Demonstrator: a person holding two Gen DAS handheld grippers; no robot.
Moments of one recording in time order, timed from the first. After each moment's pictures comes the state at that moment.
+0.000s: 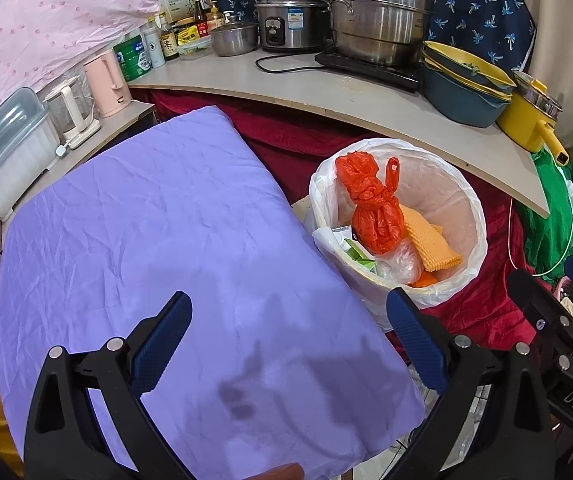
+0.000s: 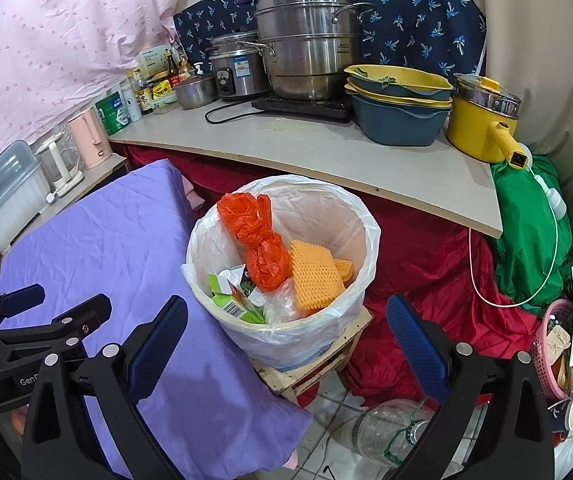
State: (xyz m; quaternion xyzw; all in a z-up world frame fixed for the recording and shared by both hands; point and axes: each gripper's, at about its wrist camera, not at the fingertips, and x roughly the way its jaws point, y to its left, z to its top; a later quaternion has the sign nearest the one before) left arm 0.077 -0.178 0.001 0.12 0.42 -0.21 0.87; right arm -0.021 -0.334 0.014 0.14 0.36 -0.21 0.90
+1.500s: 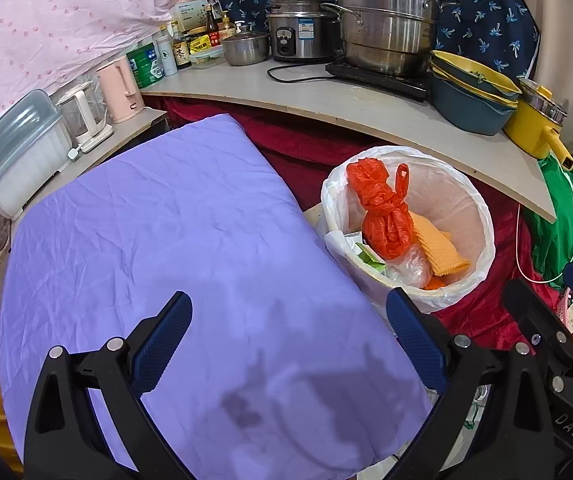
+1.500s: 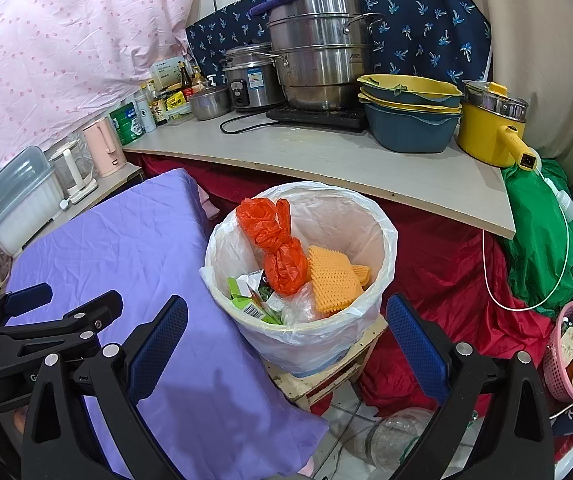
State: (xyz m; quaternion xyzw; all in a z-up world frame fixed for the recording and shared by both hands) left arm 0.071 -0.170 0.002 0.12 0.40 -0.20 0.88; right arm -0.027 -0.320 0.008 0.14 0.34 -0.19 0.91
